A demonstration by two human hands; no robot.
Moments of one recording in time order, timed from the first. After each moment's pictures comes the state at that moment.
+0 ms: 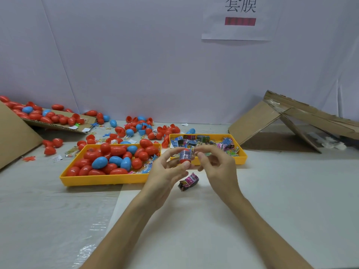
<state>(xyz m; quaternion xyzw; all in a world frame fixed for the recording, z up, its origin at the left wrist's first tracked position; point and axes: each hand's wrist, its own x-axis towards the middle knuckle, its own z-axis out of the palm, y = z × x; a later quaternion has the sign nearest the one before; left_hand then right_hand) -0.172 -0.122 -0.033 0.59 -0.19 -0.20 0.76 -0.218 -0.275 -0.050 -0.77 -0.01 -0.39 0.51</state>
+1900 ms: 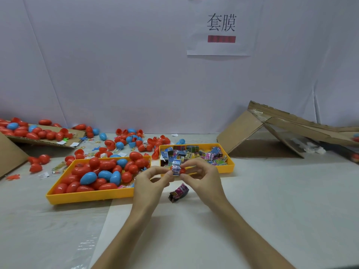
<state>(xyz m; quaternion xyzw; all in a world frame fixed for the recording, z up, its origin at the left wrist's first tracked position) -0.152 -0.129 -0.057 0.70 -0.18 0.00 0.69 -0.212 -0.280 -0.053 -0.77 0.00 -0.32 0.56</state>
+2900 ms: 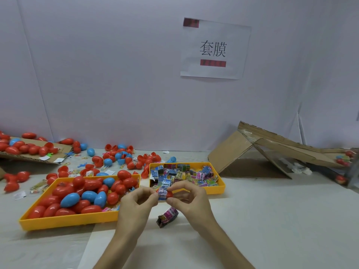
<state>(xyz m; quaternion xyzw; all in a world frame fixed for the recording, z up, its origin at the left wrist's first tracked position) -0.146 -0.128 -0.058 0.70 -0.18 0.00 0.69 -0.213 -0.280 -0.051 -0.75 0.00 -0.26 0.60</state>
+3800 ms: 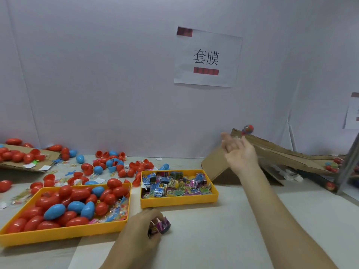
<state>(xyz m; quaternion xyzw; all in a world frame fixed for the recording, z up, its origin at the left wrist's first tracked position) -0.150 -0.133 -0.066 0.87 -0.38 -0.03 0.32 -0.187 -0.435 0.065 -0.27 0.11 -0.34 0.89</state>
